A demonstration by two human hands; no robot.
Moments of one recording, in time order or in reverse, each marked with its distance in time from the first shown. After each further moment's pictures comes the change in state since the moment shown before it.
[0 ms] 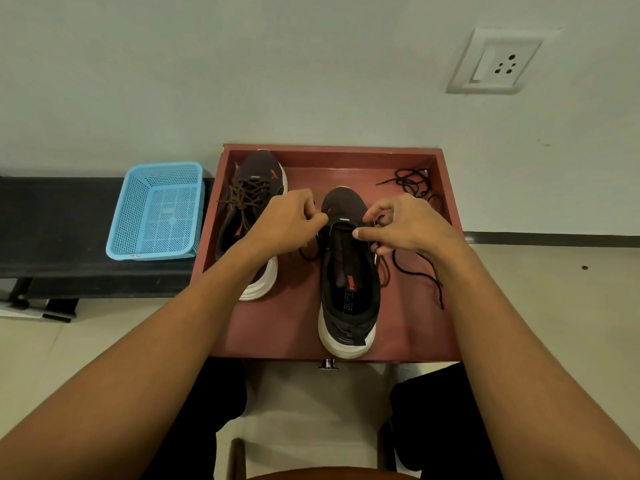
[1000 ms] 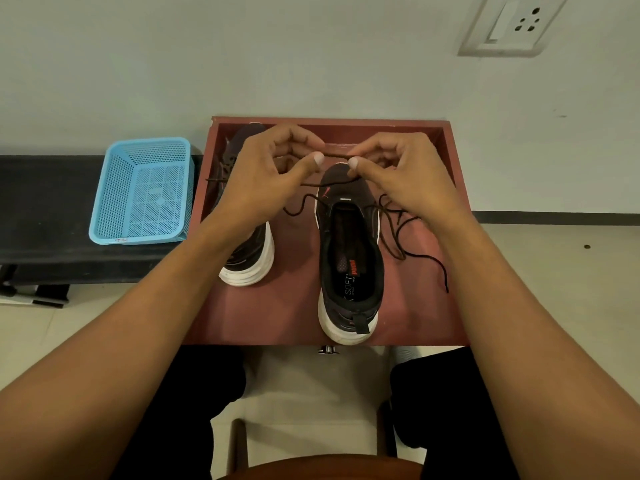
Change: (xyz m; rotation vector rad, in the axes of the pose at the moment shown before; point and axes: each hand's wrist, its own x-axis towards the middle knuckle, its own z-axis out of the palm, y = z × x) left_hand -0.011 0.007 -0.026 -0.504 0.198 0.198; right_hand 0.007 -0.022 -0.001 0.195 0.269 -0.412
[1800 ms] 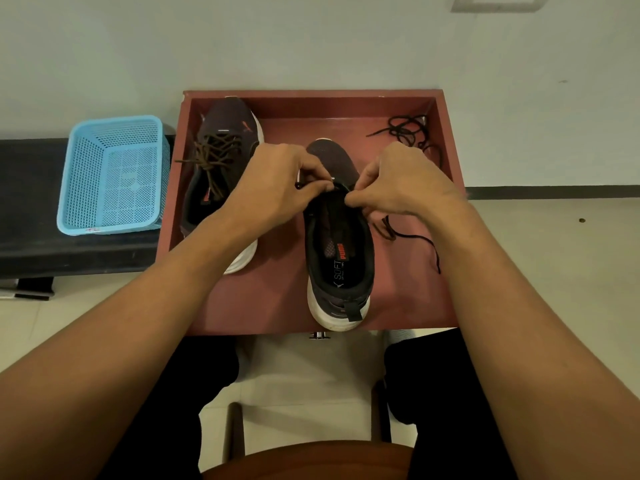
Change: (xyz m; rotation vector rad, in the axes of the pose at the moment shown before) left_hand 0.006 -0.028 0.034 0.564 -0.198 0.204; right_hand -0.014 0.001 -0.001 -0.349 -0.250 0.445
